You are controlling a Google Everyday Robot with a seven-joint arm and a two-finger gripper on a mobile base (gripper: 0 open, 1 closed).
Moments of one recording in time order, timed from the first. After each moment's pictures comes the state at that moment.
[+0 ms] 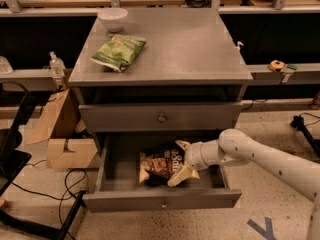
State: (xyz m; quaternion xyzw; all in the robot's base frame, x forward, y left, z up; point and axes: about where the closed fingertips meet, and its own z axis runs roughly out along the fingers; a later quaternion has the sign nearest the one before) arm 0.593 -0.067 0.499 -0.56 0.70 0.27 0.36
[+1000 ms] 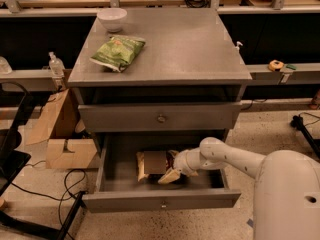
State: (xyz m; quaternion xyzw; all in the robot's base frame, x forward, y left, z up) arm 0.632 -0.040 0.374 -0.55 0.74 0.26 0.30
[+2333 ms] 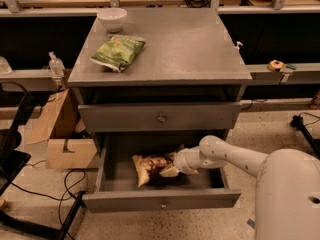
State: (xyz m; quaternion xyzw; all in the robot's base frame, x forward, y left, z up) arm 0.632 -0.039 0.385 -0.55 0.74 0.26 0.30
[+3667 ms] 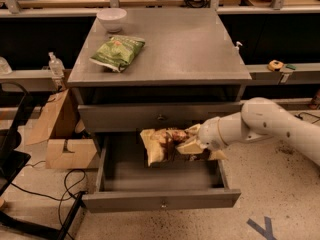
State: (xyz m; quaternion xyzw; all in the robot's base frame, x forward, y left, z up) arm 0.568 -0.085 0.653 -0.53 0.73 0.26 0.34
